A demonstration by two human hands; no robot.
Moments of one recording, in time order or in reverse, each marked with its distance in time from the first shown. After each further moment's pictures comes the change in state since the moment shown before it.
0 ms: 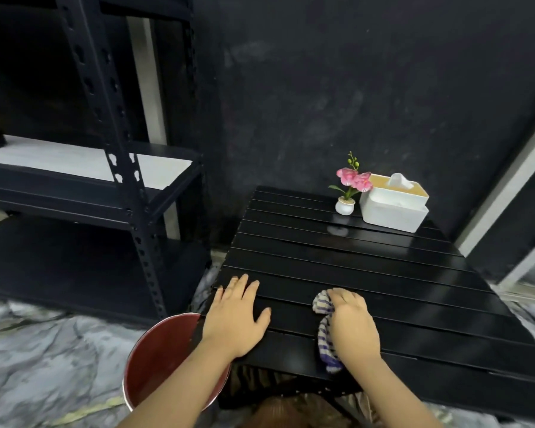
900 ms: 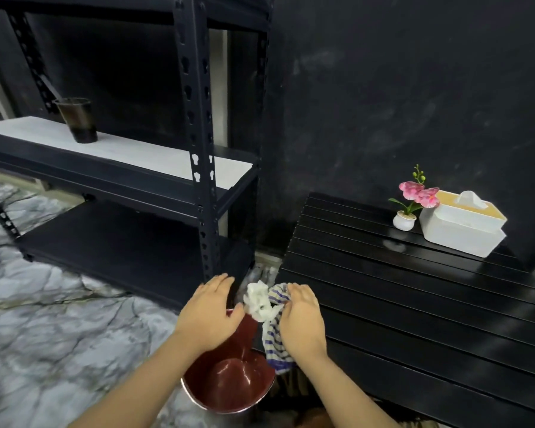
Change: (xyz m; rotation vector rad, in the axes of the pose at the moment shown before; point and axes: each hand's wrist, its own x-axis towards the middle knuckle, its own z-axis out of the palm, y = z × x) left_hand -0.039 -0.117 -0.058 -0.091 0.087 -0.153; right_hand 0.000 -0.157 0.050 0.451 -0.078 -0.140
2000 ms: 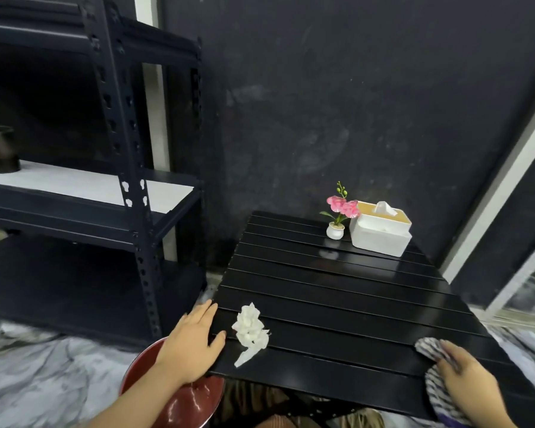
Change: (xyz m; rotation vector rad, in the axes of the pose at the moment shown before) left_hand -0.001 0.059 0.041 0.013 -0.079 0.127; right_hand -0.100 0.214 -0.232 -0.095 0.349 0.536
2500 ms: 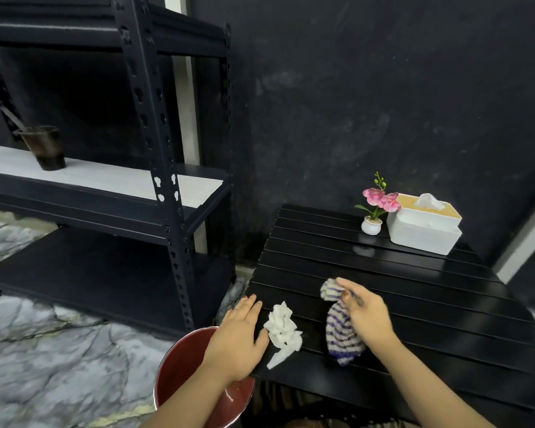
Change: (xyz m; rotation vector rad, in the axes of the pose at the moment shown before) left_hand 0.008 0.016 0.012 -0.042 -0.003 0.041; right_hand 0.014 -0.149 0.131 0.500 -0.279 -0.384
